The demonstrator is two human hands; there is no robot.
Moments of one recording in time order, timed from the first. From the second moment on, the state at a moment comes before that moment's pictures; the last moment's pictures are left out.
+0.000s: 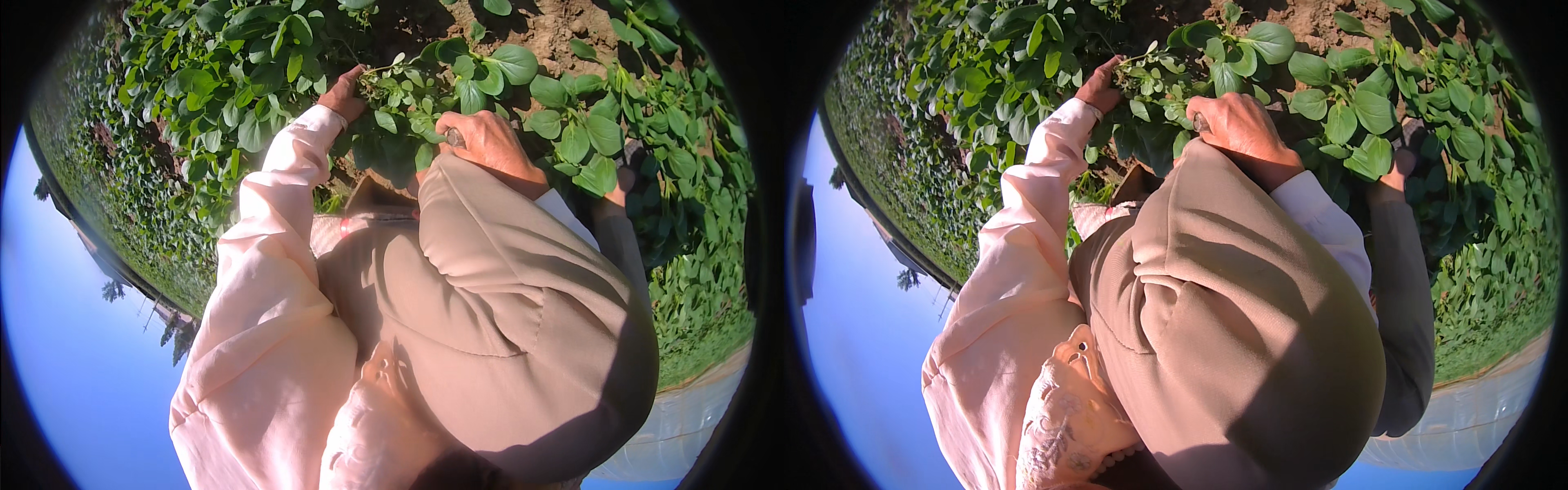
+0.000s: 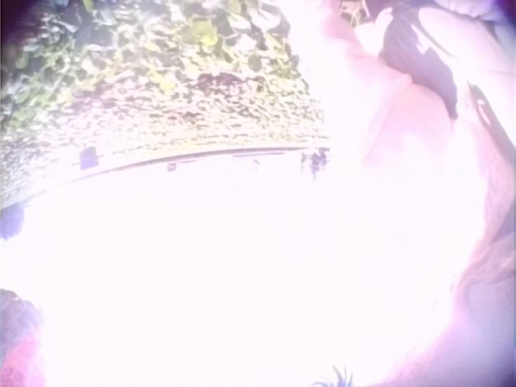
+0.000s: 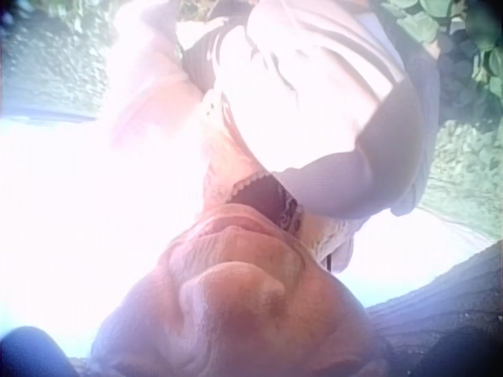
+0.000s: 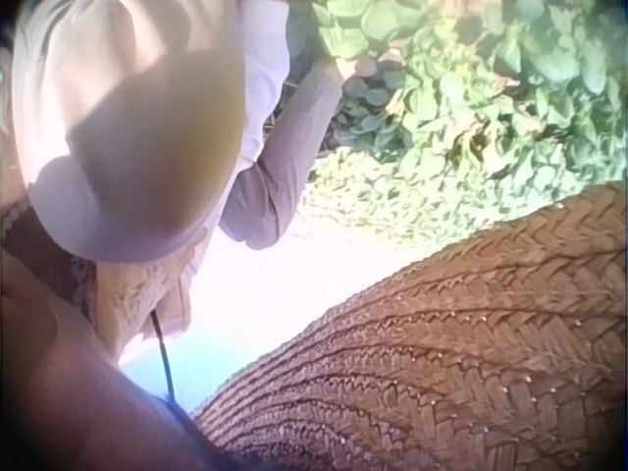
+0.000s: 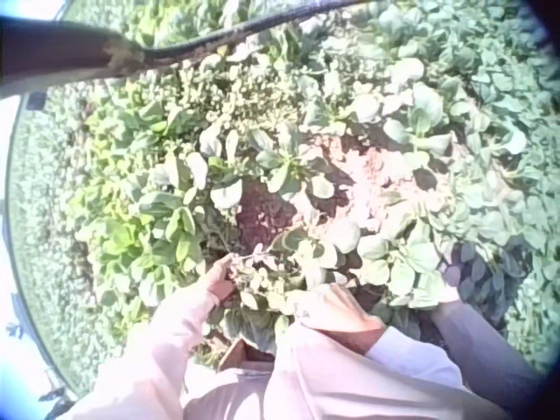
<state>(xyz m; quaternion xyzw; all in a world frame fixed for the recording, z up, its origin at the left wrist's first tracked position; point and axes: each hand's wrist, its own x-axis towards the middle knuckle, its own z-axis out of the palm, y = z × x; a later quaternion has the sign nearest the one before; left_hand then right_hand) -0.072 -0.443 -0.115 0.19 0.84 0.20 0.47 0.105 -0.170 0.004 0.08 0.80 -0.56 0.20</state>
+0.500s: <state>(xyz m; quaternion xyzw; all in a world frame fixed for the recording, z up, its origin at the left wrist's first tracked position) -0.033 -0.438 -0.107 0.07 0.86 0.38 0.33 0.115 -0.143 0.012 0.17 0.76 -0.60 0.20</state>
